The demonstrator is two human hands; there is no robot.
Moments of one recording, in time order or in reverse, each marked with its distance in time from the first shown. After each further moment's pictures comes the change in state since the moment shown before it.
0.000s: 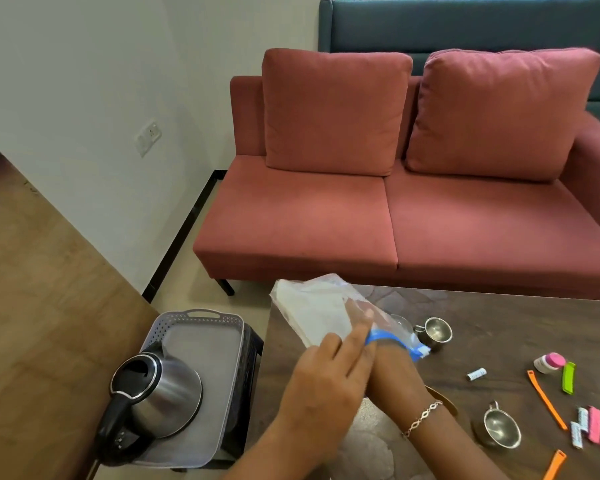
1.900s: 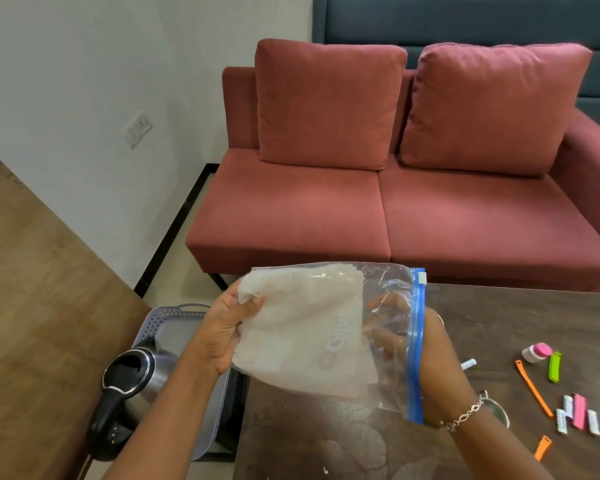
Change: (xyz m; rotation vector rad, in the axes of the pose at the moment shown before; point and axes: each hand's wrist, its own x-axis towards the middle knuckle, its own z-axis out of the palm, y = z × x) left_hand -0.016 -0.124 0.014 -1.881 0.051 -0.982; right_hand 0.014 0.060 -0.058 1.173 -0.265 0.403
